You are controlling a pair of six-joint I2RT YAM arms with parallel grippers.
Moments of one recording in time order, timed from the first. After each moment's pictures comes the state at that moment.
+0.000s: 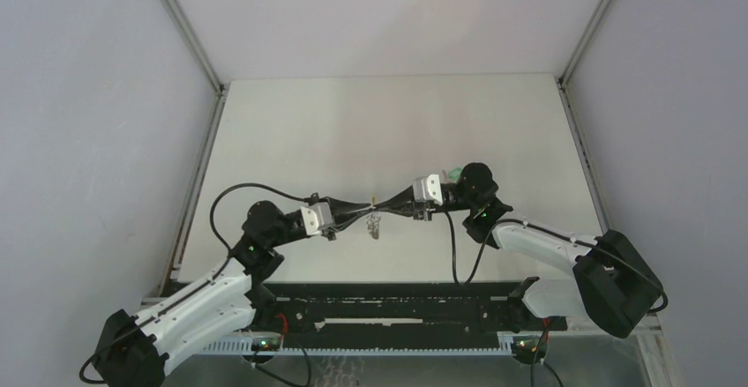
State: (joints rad) left arm -0.67 0.74 0.33 0.57 0.64 0.19; right arm 0.70 1.26 0.58 0.79 -1.01 -0.26
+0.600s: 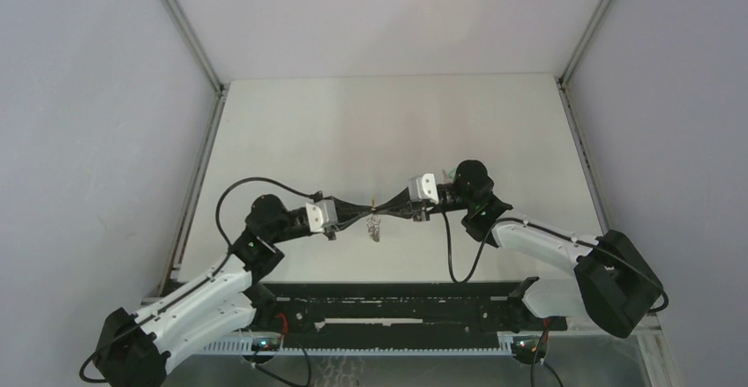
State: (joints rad) left arm -0.67 0.76 0.37 0.48 0.68 0.21; right arm 0.70 1.26 0.60 0.68 -1.02 -0.29
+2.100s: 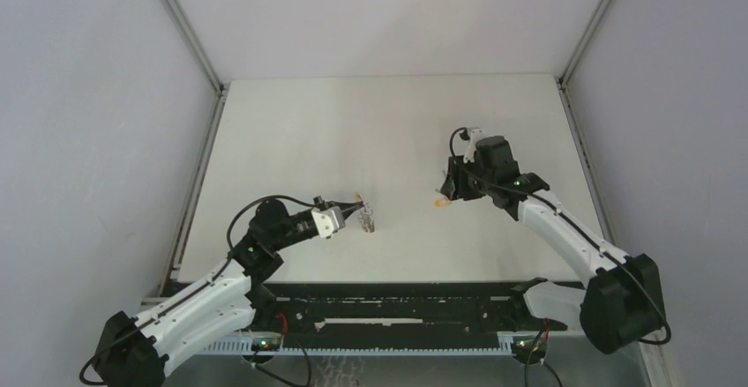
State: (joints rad) left arm -0.67 0.73 0.32 0.38 0.50 0.44; right arm 0.41 1.15 0.80 -0.40 -0.18 0.26
